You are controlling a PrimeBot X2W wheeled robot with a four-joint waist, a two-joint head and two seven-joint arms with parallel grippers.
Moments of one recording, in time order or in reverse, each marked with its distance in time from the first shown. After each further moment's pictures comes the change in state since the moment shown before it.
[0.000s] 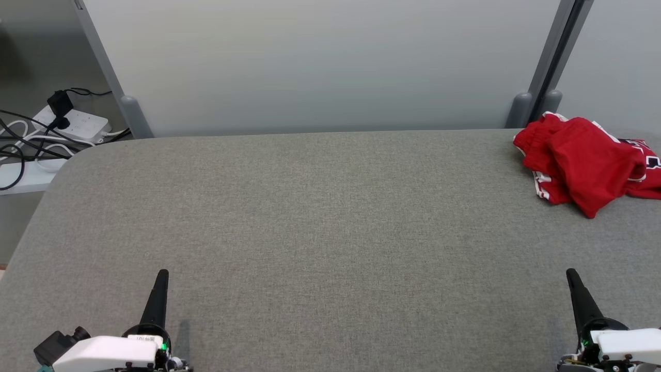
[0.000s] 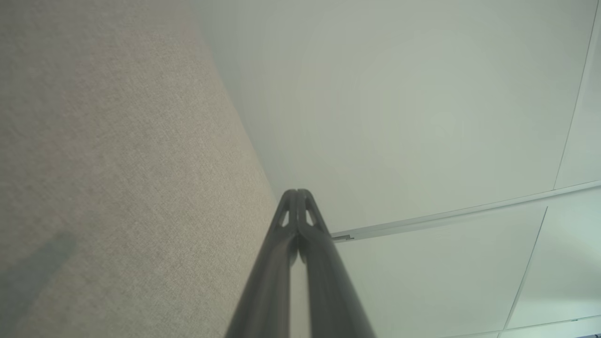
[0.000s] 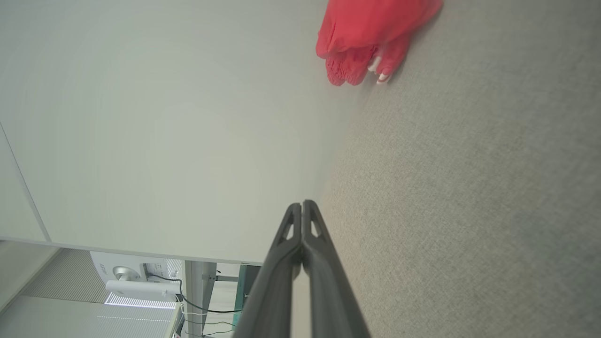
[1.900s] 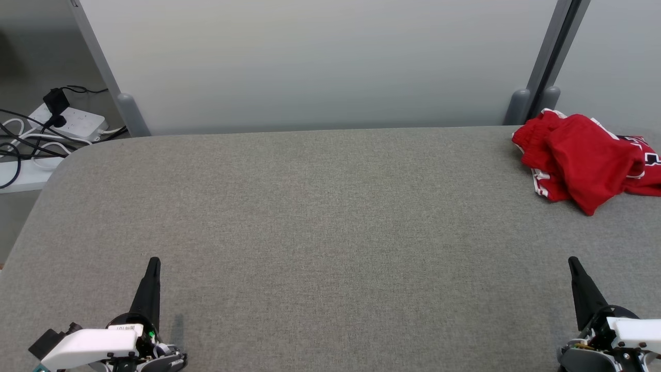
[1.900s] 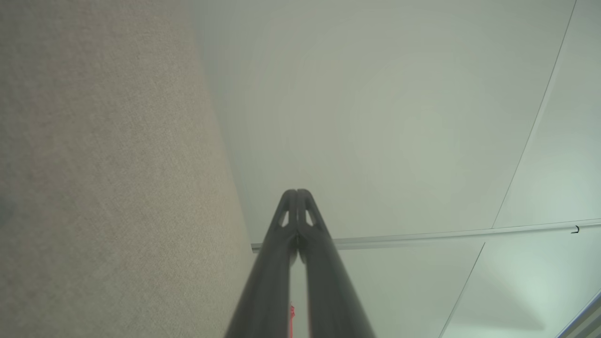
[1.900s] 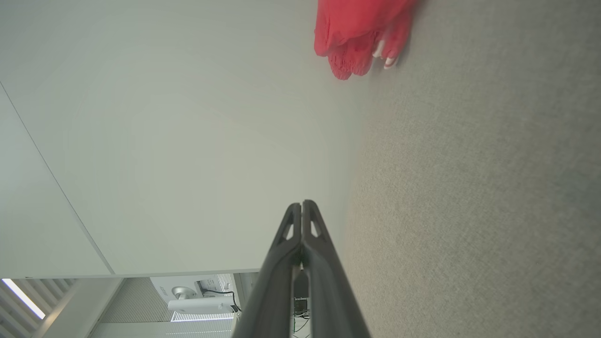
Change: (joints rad) left arm -0.036 -0.001 0.029 0.003 -0.216 0.000 0.052; right arm -0.047 -0.001 -0.026 0.033 0.219 0.000 0.059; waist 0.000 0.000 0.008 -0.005
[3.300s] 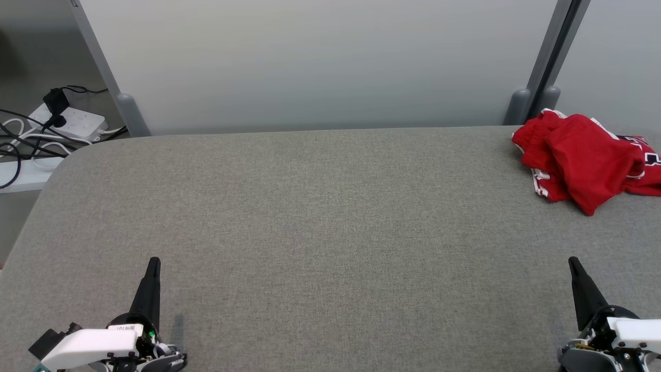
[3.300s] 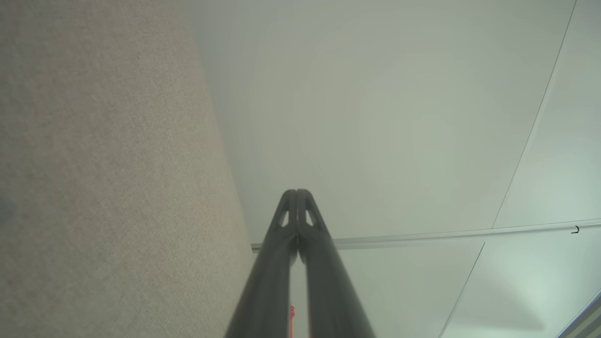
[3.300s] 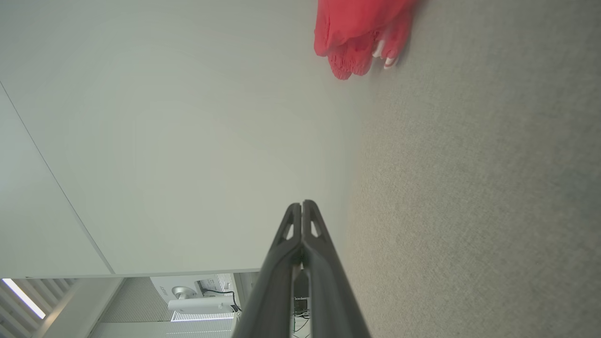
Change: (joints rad) left arm 0.000 0.000 0.000 0.000 0.000 0.000 0.000; right arm 0.000 0.002 -0.004 0.000 -0.002 0.000 0.004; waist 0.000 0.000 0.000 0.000
